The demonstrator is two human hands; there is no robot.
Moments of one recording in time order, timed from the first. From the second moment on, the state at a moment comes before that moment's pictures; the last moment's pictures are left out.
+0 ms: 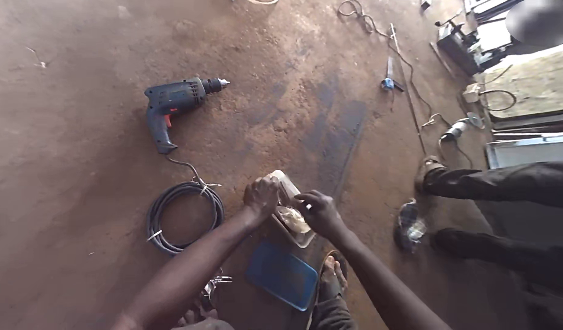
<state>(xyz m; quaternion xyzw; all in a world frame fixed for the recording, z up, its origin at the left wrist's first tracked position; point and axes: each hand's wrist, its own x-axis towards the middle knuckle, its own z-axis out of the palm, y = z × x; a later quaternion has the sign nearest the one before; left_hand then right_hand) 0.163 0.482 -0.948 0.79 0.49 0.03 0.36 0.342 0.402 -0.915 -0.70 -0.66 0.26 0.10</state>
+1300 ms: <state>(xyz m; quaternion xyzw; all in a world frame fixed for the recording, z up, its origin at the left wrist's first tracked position) 0.187 0.456 -0.962 0.89 0.29 -0.04 0.34 0.371 0.378 -0.923 -0.50 -0.72 0.36 -0.32</state>
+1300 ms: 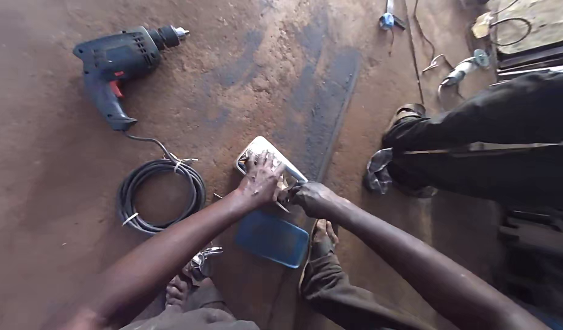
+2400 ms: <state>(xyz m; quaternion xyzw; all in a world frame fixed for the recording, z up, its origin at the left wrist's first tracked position) 0.210 0.468 -0.957 0.85 0.42 -0.13 0.29 0.383 0.378 -0.924 -0.48 -0.74 0.36 -0.30</state>
